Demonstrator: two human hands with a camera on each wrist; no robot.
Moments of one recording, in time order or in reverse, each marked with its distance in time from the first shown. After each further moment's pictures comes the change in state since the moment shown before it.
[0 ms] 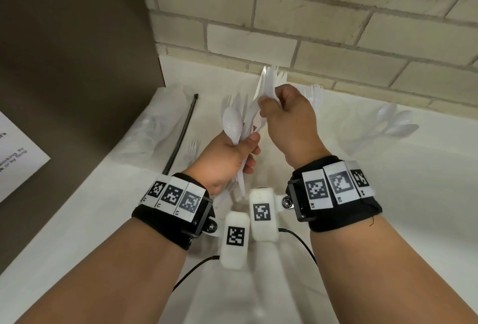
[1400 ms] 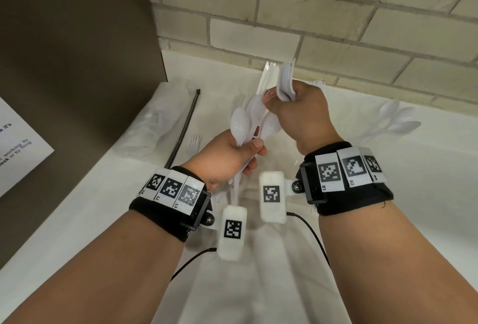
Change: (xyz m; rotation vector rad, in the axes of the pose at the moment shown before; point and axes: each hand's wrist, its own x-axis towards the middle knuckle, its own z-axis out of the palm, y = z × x) left_hand -0.007 0.001 -0.007 0.177 -0.145 0.039; right_hand 0.005 -0.003 -0.010 -0.010 -0.019 0.033
